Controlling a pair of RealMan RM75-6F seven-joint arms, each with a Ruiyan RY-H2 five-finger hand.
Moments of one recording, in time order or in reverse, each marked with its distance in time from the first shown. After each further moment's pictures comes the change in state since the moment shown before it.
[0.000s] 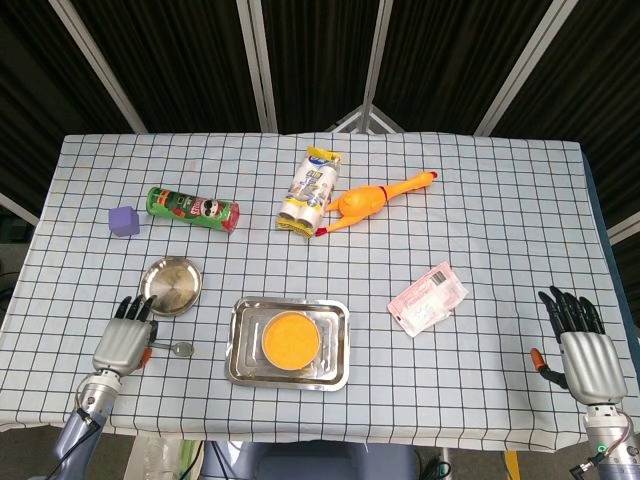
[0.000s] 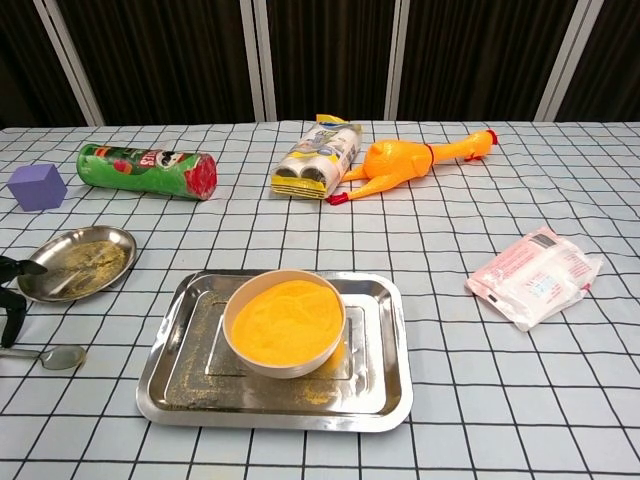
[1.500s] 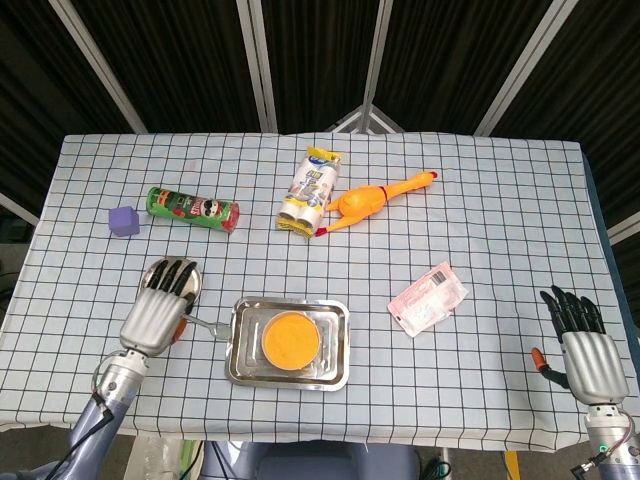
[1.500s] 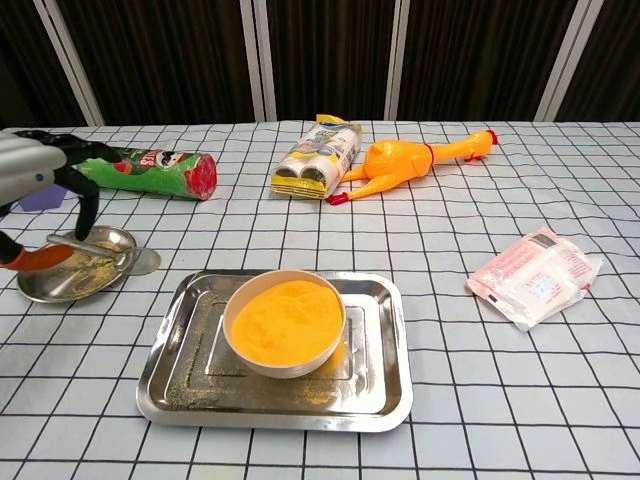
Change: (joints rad) left arm -0.135 0.105 -0.120 -0.435 -0.045 0.066 0.302; right arm -0.001 0.003 0.002 -0.002 0.003 0.002 0.018
